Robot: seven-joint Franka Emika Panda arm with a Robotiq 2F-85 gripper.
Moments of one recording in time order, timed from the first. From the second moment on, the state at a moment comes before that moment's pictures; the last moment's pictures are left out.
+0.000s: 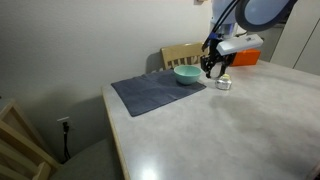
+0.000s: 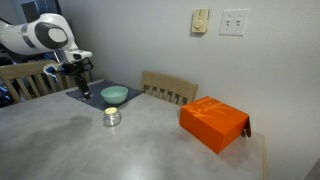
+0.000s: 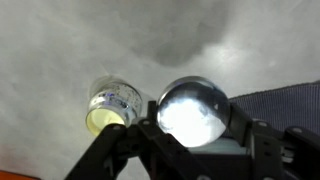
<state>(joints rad) 0.43 0.47 -0.09 -1.92 -0.26 2.43 0.78</state>
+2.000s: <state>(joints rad) 0.15 0.43 -0.04 -1.94 0.05 2.39 0.51</state>
